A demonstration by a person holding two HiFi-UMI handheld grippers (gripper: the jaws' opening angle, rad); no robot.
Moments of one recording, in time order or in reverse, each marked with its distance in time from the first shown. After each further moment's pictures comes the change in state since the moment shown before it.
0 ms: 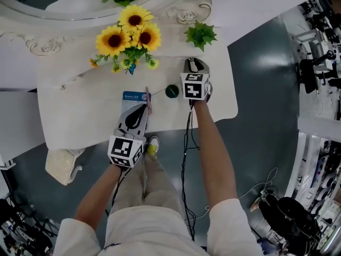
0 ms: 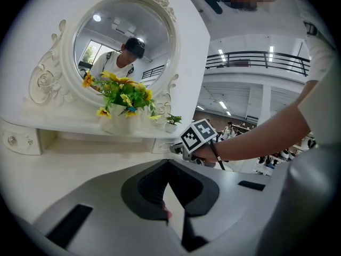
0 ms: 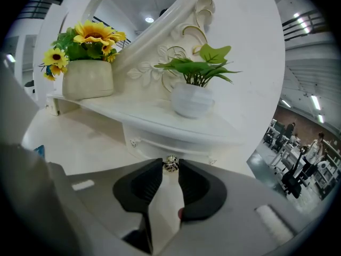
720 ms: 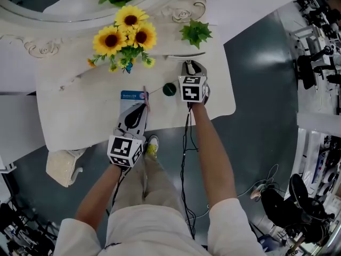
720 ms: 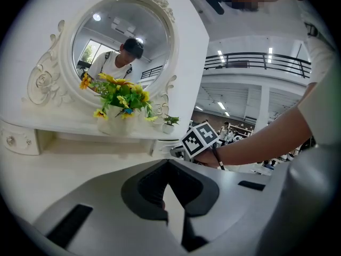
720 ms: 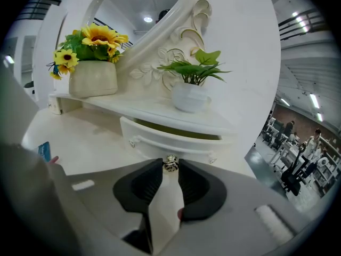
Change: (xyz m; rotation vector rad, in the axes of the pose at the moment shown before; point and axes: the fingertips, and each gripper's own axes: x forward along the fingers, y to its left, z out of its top) left arm -0.003 -0.008 0.003 0.000 -0.003 -0.015; right arm -0.015 0.001 -0.013 0.012 0.003 -0.005
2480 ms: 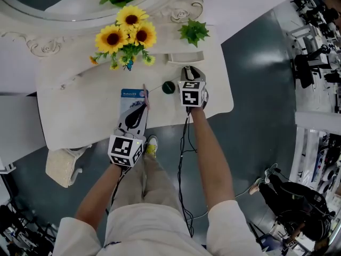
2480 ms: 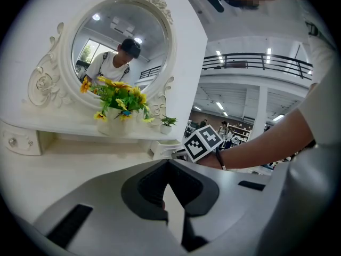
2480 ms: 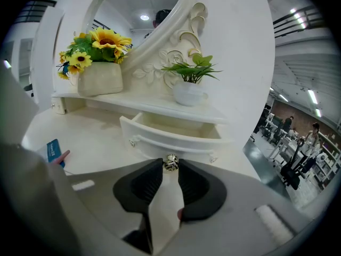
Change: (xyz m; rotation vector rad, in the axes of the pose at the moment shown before) left arm -0.013 -0.009 0.001 0.007 0.000 -0.016; right arm -0.025 0.006 -0.019 0.031 0.027 -0.003
